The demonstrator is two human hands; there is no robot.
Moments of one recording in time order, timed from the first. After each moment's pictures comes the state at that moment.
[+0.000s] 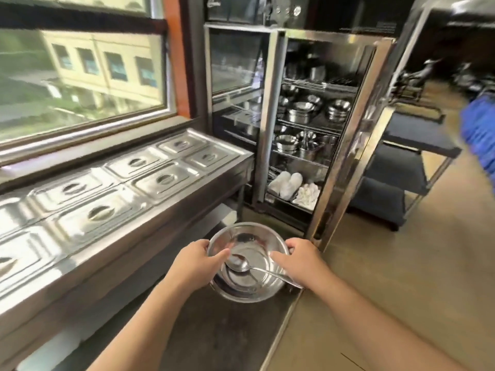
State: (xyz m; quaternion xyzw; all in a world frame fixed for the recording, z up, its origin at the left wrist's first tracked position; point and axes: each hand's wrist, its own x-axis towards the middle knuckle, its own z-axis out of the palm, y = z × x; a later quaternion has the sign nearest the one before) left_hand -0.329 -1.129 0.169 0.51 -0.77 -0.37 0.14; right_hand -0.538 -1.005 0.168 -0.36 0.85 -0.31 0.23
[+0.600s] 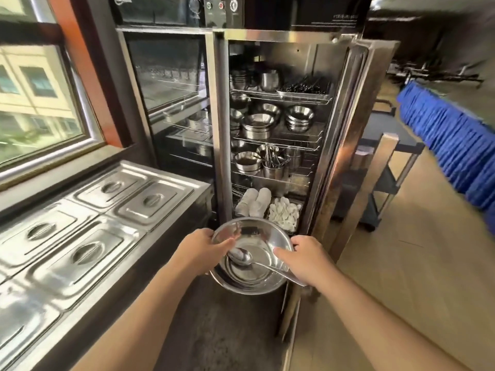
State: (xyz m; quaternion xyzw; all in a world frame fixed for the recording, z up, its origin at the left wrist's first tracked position) left_hand -0.610 -1.369 0.189 0.40 -0.84 -0.35 0.07; right_hand -0.765 -1.183 0.184 -0.25 0.89 -0.34 0.19
